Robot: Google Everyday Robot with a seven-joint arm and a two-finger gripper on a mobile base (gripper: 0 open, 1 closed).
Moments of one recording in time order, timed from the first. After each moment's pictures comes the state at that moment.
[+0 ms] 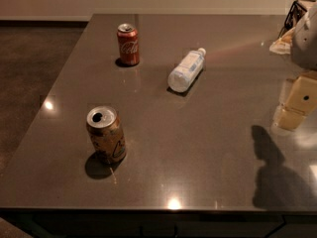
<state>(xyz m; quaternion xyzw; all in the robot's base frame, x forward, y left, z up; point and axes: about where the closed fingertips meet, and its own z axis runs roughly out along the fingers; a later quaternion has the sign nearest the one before) 0.438 -0.217 0.976 -0.60 0.78 -0.03 0.16</state>
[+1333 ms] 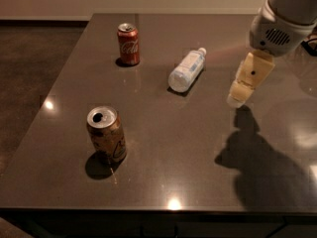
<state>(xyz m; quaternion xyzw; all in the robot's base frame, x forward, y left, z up) 0.504 -0.191 0.960 -0.51 0.85 -0.01 0.14</state>
